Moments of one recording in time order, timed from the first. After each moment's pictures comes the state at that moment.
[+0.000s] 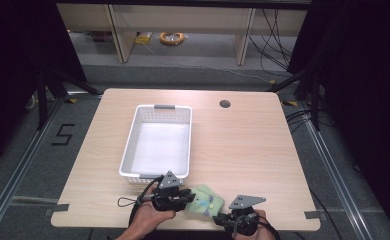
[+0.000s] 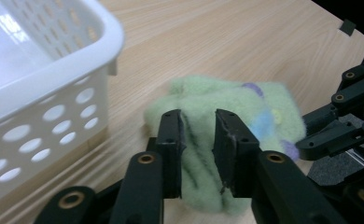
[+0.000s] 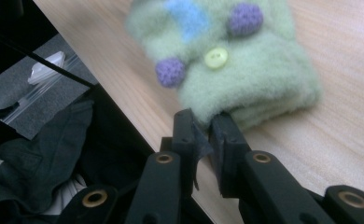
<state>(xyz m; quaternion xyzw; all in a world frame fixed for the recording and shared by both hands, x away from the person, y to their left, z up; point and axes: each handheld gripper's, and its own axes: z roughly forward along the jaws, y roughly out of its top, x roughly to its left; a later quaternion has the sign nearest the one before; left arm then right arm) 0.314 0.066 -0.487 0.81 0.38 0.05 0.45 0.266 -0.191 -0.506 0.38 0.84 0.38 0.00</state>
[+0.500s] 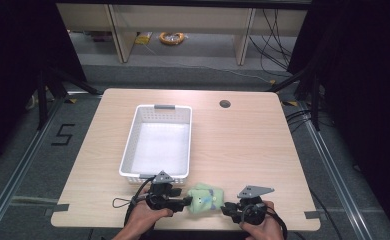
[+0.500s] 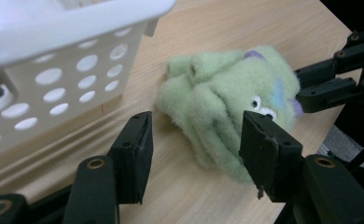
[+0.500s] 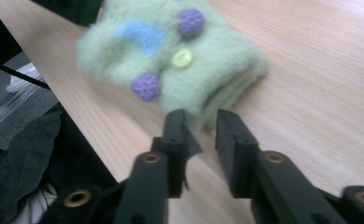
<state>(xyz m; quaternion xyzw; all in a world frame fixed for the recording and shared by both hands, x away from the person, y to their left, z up) 0.317 0.079 -0.493 0.79 0.43 0.00 0.43 0.289 -0.214 -0.497 0.40 0.84 0.37 0.03</state>
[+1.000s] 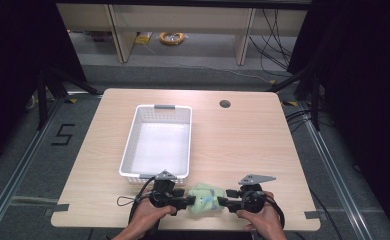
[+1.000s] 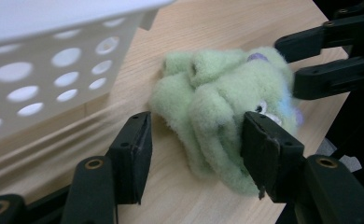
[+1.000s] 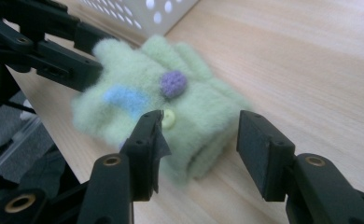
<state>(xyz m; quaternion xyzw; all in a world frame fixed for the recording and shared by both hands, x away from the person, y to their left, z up) 0.327 0.070 -0.501 0.78 0.45 -0.04 0.43 0.315 -0.210 -0.489 0.43 0.81 0.40 0.01</state>
